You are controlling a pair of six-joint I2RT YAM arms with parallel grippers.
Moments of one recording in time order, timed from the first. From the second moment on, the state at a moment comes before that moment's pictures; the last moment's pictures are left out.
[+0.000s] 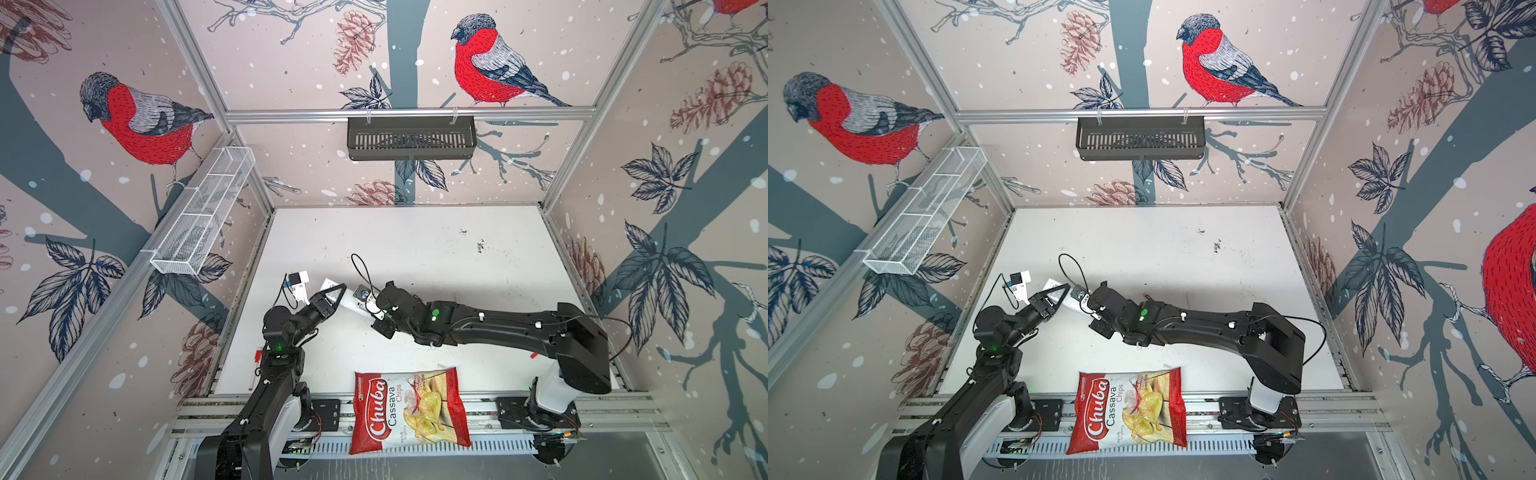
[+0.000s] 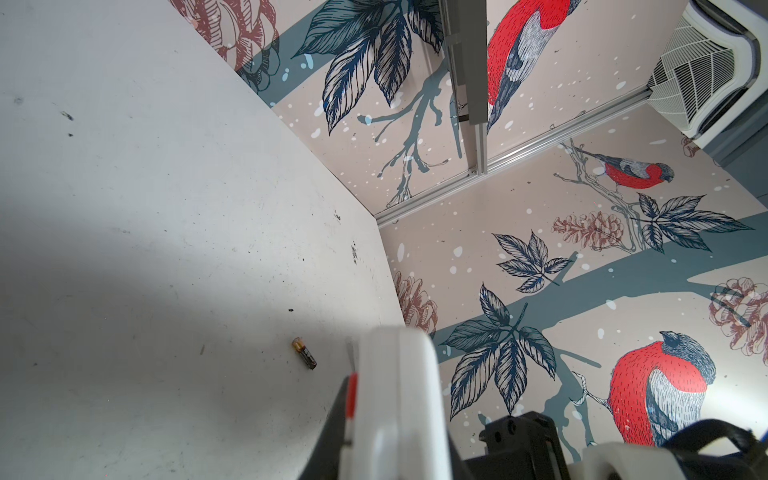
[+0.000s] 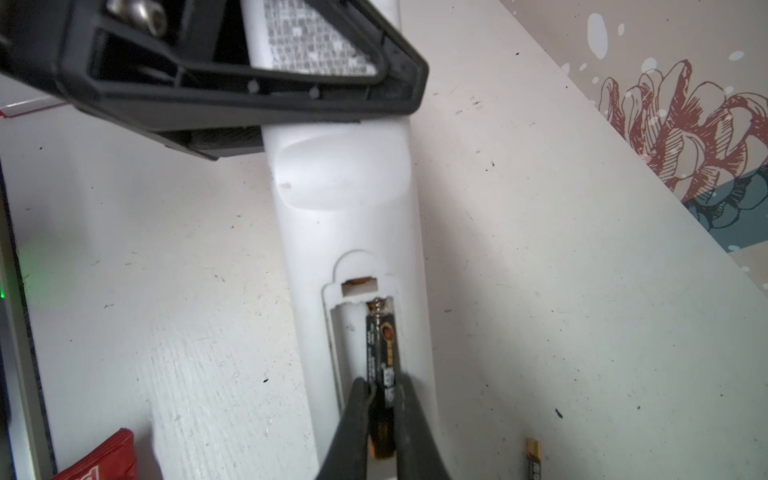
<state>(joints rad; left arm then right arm) 0.06 0.83 0.10 0.73 0.82 -1.10 1.20 1.69 1.19 -0.18 0.23 -0.08</state>
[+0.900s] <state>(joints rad) 0.07 0.94 0.09 0.87 0.80 -1.25 1.18 1.69 1.09 0.04 0.22 -0.29</state>
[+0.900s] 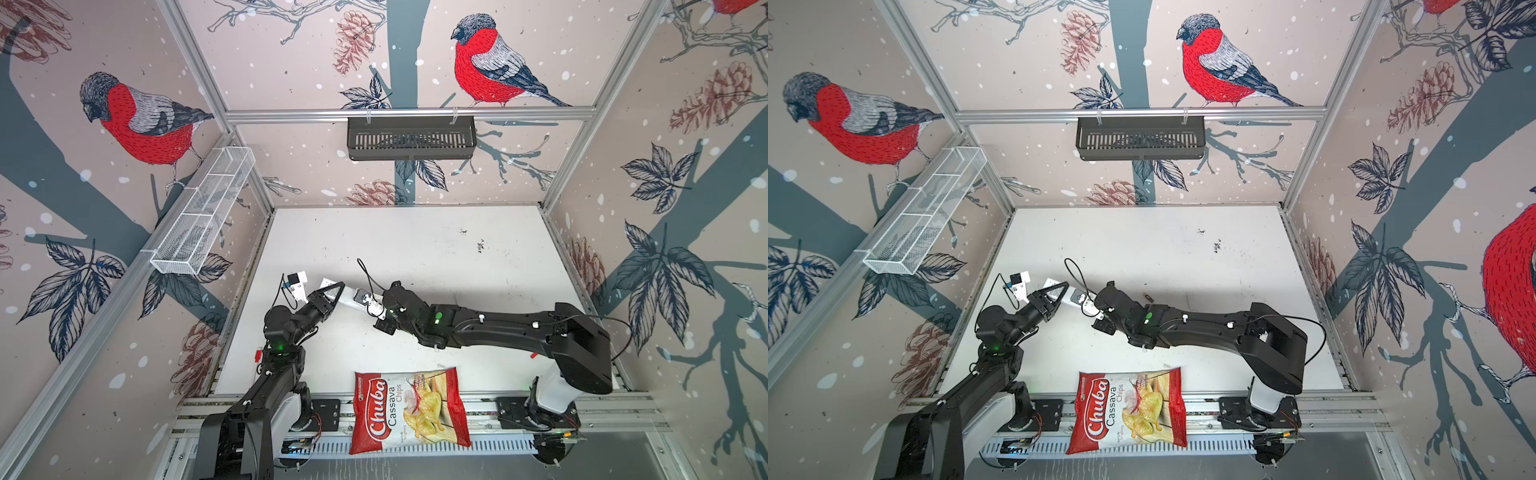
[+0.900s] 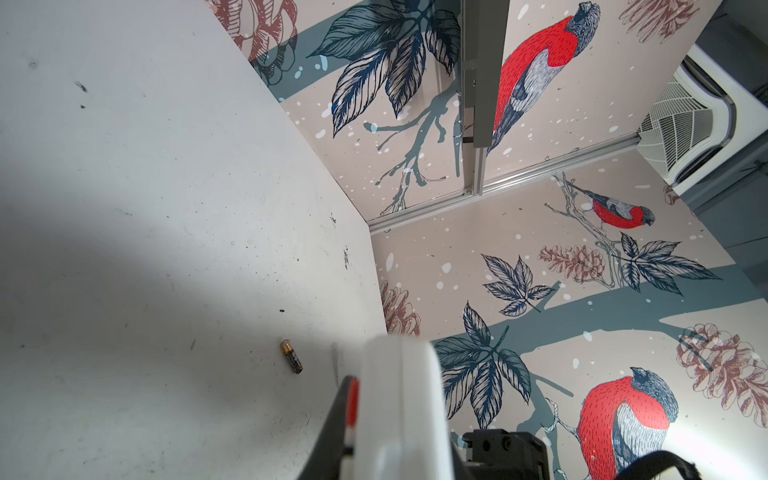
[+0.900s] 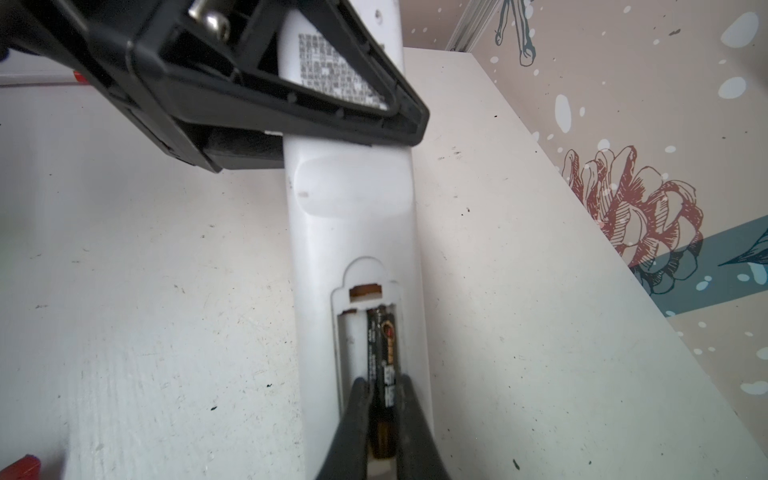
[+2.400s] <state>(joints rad) 0.09 0.99 0.09 0.95 0.89 -1.29 1.12 1.65 1.14 -0.11 0.05 -0.36</state>
